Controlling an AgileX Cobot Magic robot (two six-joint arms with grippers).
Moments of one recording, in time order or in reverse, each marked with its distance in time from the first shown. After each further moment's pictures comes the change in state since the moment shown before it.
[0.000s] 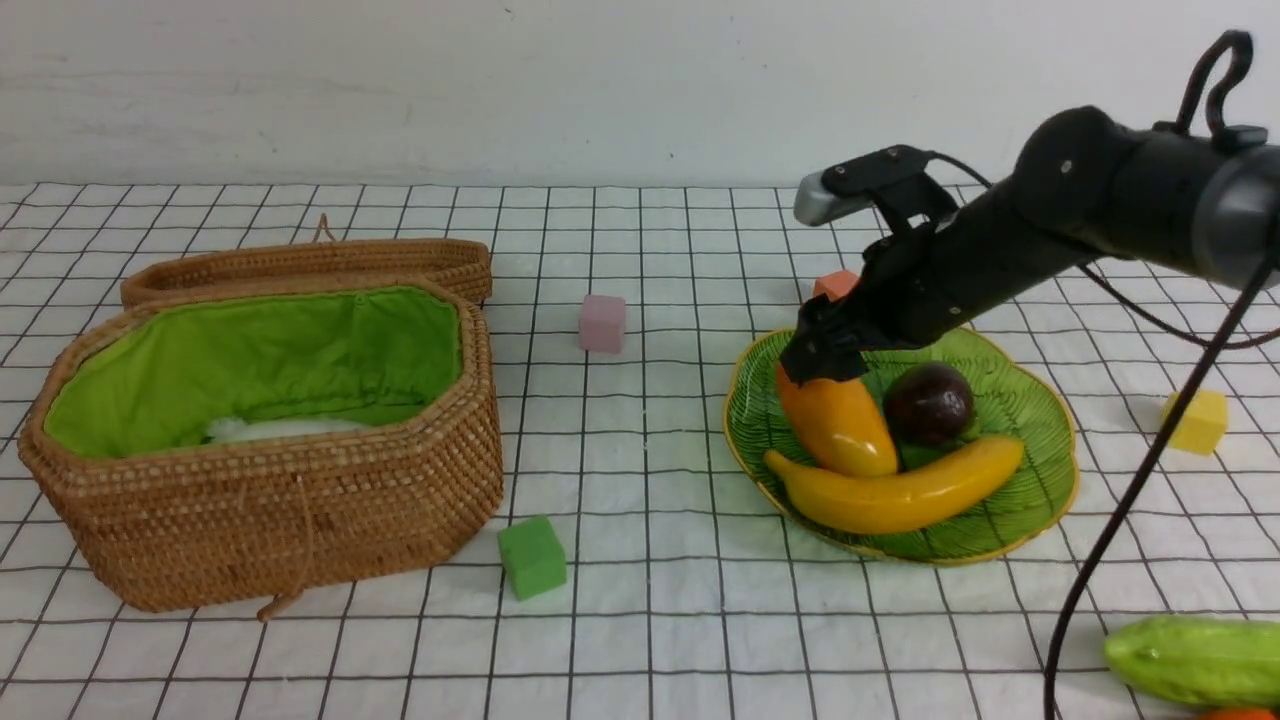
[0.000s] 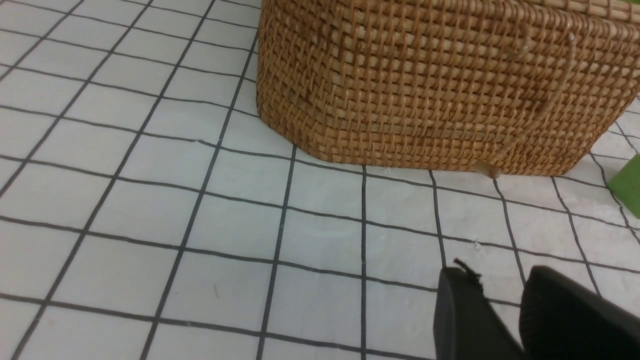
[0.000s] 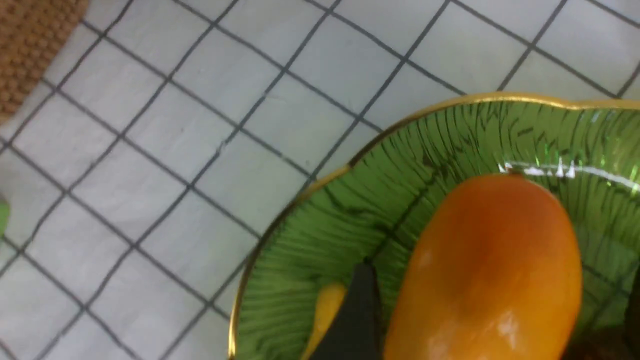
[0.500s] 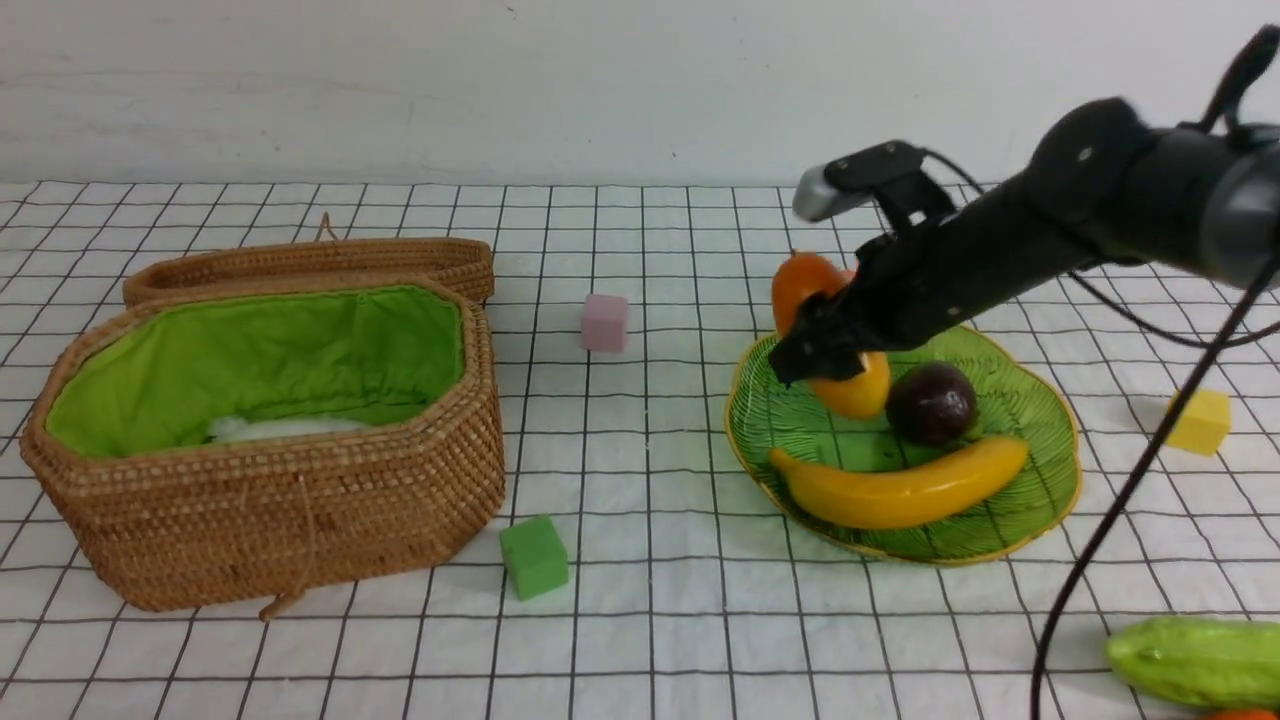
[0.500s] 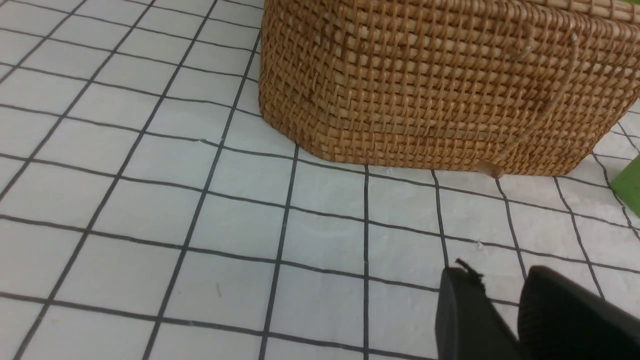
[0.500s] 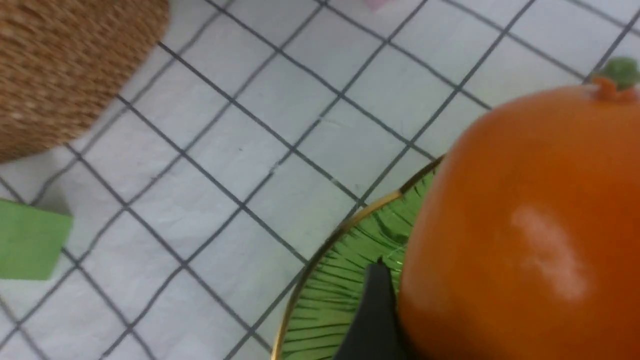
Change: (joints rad) right arm -0.008 0.062 -0.001 0.185 -0.039 -0.133; left arm 0.000 0.000 0.000 0.000 0.000 0.000
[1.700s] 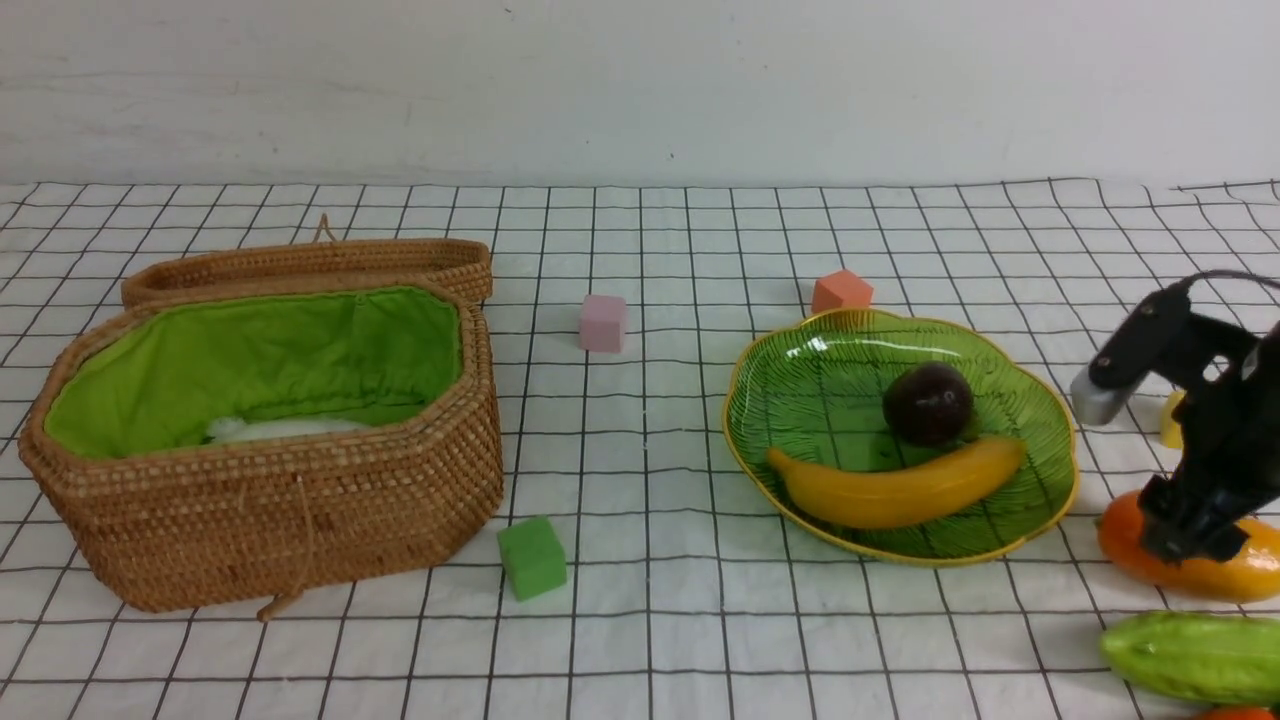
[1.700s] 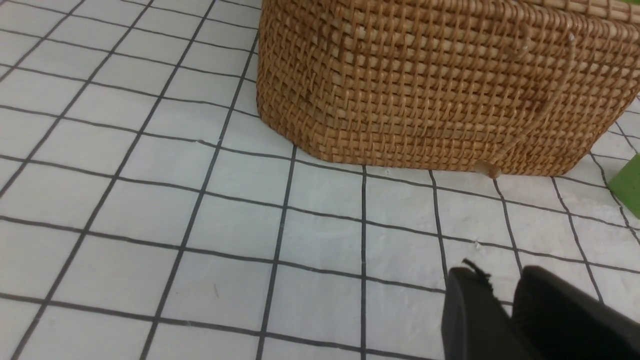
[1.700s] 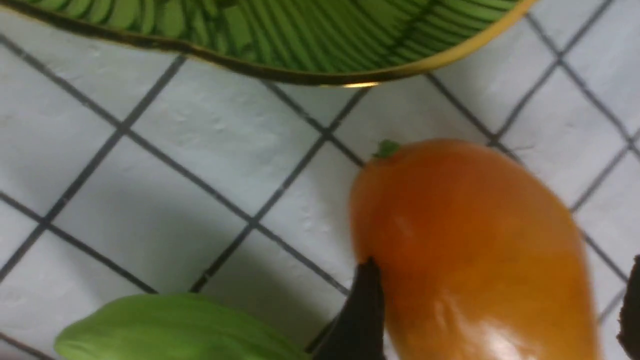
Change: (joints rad) right arm -0.236 -0.294 0.460 -0.687 0.083 0.045; left arm 0.000 0.000 0.000 0.000 0.001 0.000
